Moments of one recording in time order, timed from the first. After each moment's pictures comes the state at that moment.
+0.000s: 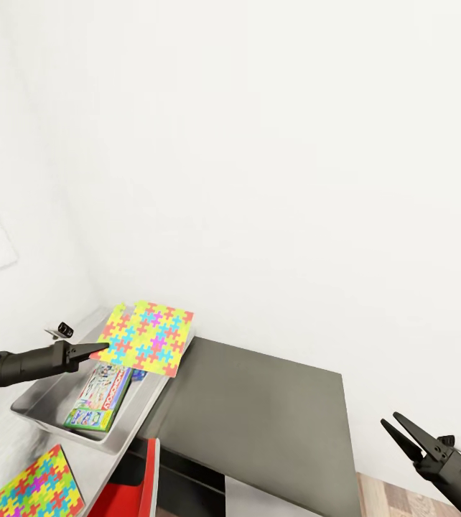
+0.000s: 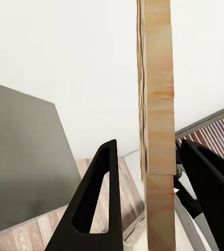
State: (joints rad) left arm -0.61 0.51 0.13 -0.97 0.30 0.98 -1.57; right arm 0.10 -0.19 -0.54 -1.44 -0.90 0.78 1.06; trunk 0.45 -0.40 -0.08
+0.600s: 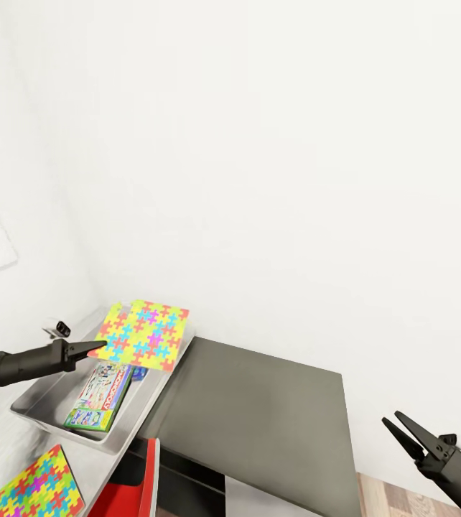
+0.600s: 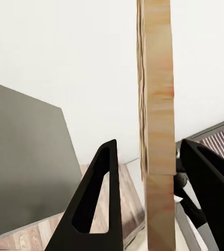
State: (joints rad) left arm -0.63 0.51 0.15 -0.93 0.29 0.99 -1.55; right arm 0.10 -0.19 -0.54 -1.45 -0.90 0.78 1.06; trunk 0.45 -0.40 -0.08
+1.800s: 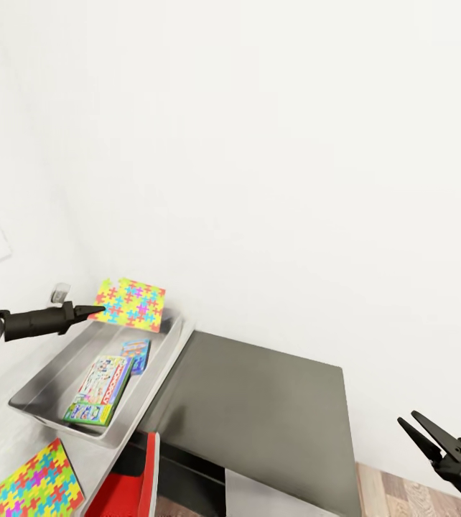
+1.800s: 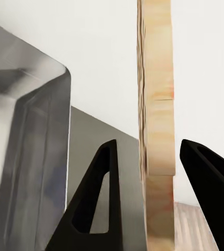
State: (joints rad) left arm -0.91 0.51 0.15 -0.74 0.29 0.99 -1.06; right arm 0.10 -0.21 -0.60 -1.45 -0.90 0.79 1.07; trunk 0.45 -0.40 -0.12
